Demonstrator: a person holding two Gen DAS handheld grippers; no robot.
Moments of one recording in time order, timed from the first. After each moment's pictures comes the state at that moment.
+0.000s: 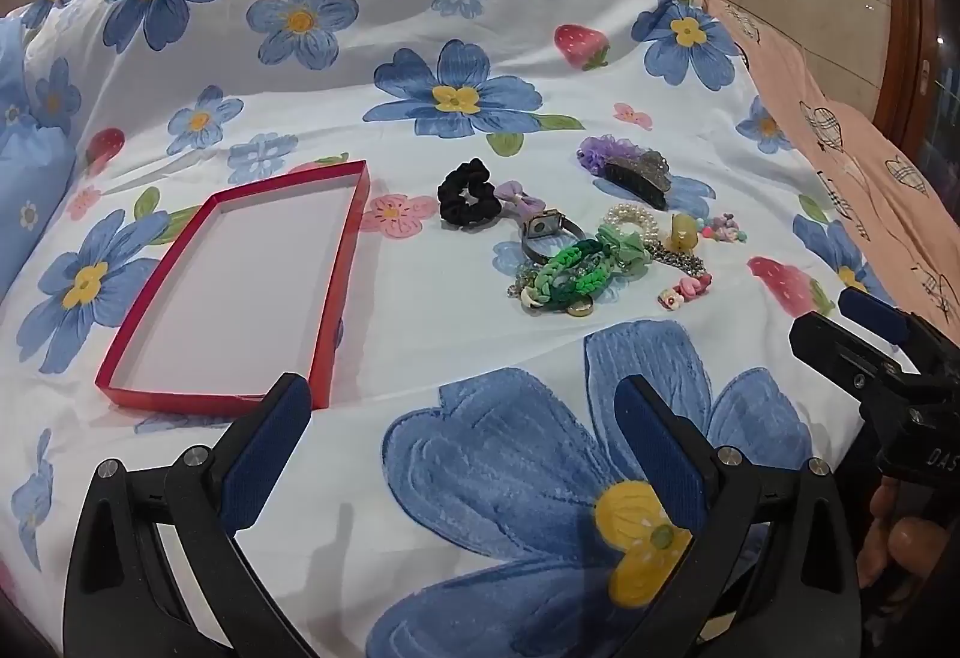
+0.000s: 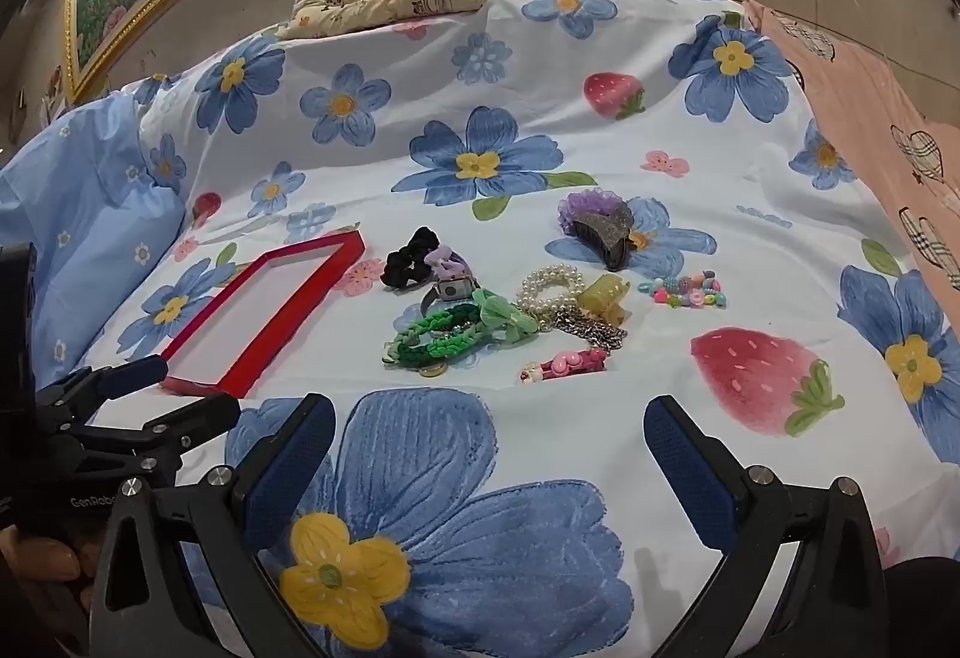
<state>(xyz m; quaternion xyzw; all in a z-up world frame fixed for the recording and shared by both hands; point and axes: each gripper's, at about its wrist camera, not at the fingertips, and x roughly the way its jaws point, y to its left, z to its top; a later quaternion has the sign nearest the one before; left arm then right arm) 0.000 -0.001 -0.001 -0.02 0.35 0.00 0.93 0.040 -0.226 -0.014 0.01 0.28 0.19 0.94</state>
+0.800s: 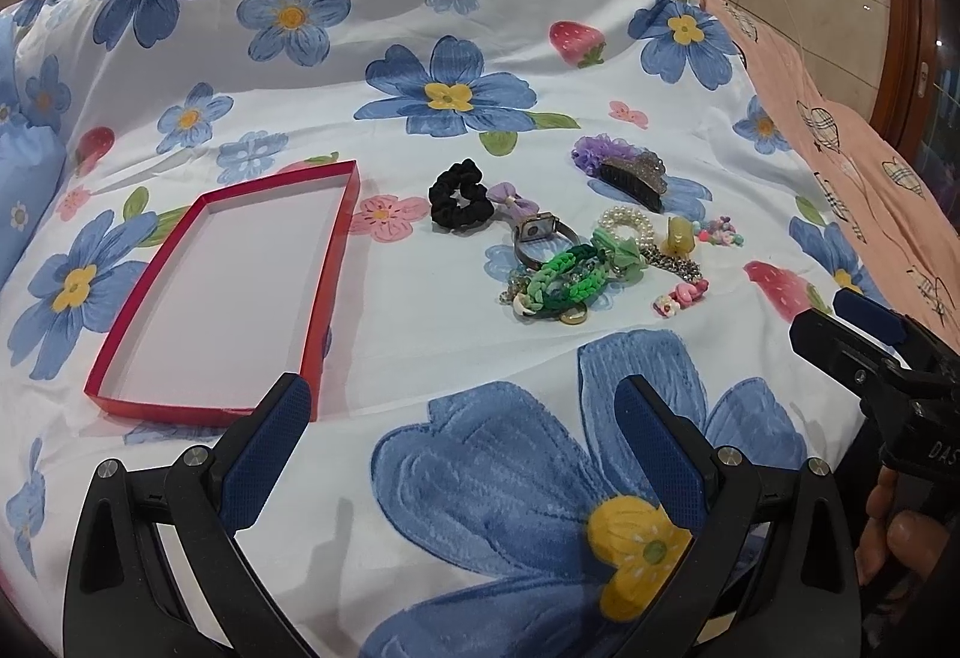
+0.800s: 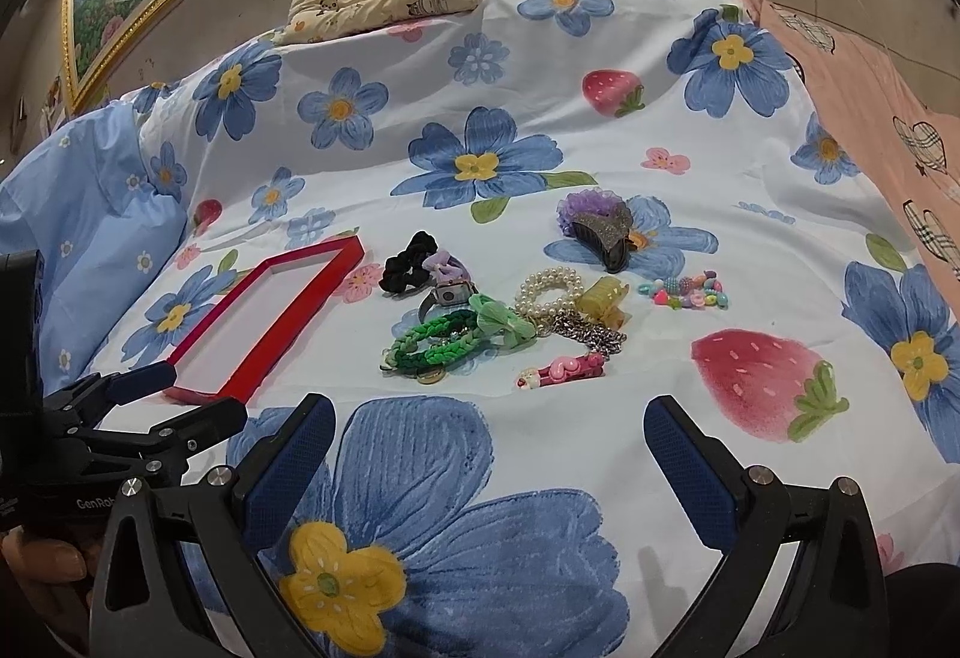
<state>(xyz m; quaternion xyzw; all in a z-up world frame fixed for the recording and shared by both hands) 0.012 -0.010 -0.007 -0.04 0.36 -0.01 0.93 0.049 -0.230 -0.013 0.01 0.30 0.19 0.94</state>
